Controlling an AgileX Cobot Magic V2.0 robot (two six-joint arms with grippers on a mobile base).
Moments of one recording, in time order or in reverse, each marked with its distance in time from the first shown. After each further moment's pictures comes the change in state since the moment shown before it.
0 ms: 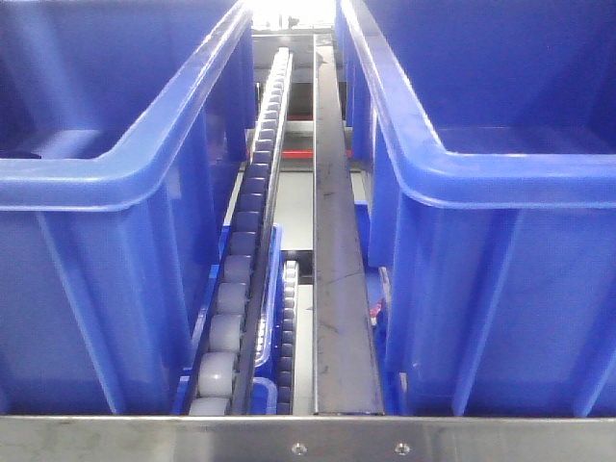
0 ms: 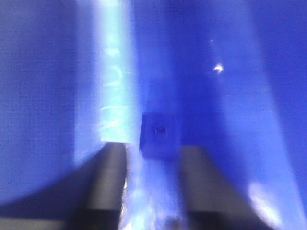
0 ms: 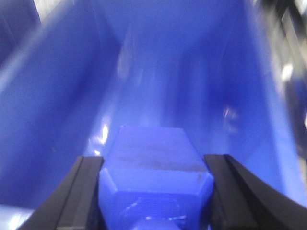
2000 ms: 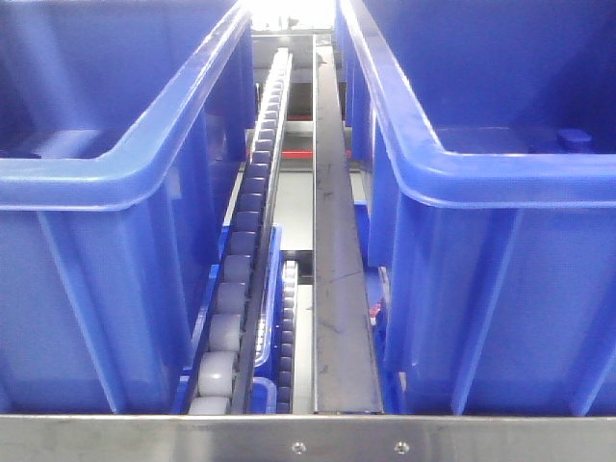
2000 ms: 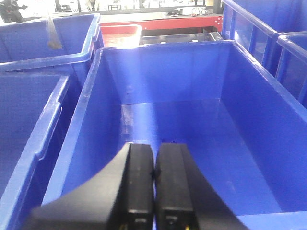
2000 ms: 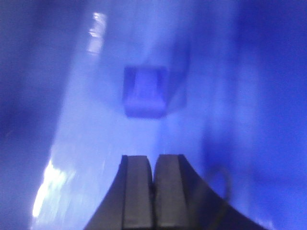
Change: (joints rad) left arm 0.000 -0.883 0.311 0.060 0.085 0.000; right arm -0.087 0.536 -0.092 0.066 -0.147 -0.077
